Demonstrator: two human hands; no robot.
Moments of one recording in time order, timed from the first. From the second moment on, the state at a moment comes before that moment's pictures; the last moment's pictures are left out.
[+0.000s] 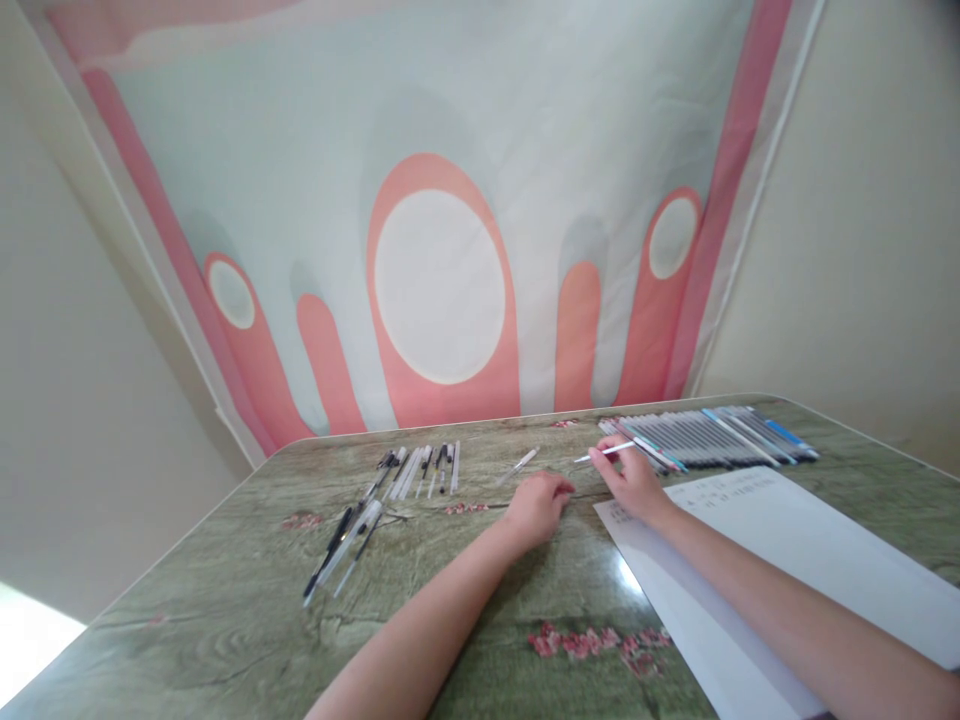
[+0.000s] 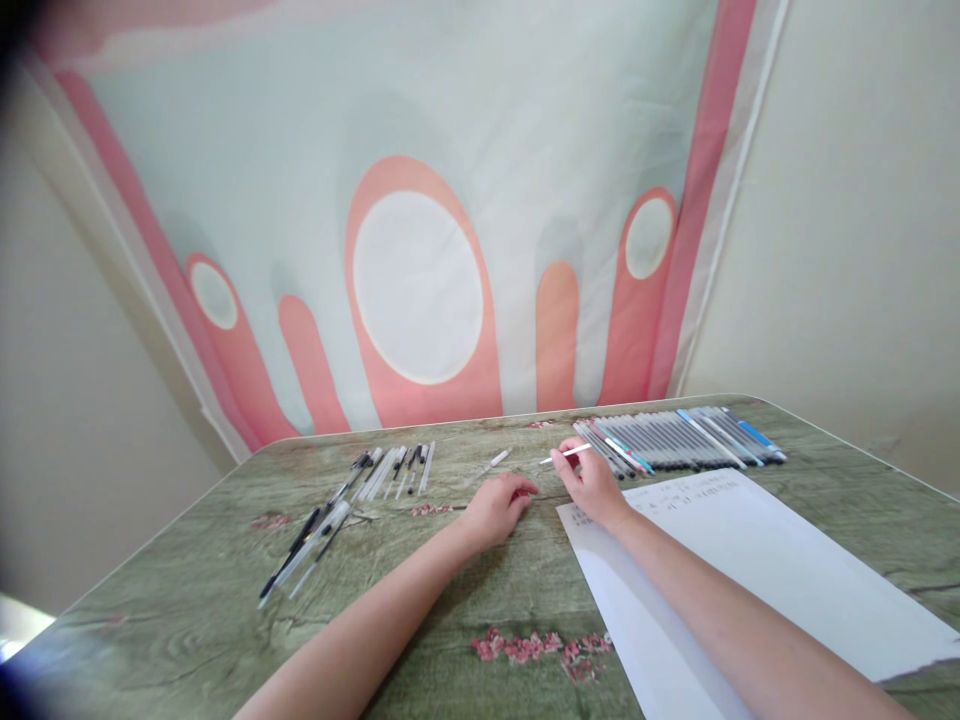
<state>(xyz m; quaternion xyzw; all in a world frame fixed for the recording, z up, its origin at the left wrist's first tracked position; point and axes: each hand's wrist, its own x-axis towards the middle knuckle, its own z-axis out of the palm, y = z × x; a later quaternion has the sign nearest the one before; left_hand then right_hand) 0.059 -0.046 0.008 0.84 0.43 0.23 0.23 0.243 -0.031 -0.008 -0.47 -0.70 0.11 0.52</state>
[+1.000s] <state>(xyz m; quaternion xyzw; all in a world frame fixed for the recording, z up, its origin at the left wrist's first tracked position) 0.059 -0.027 0.003 0.29 0.25 0.53 0.76 0.224 -0.057 0.006 -0.28 -0.85 -0.07 0.45</state>
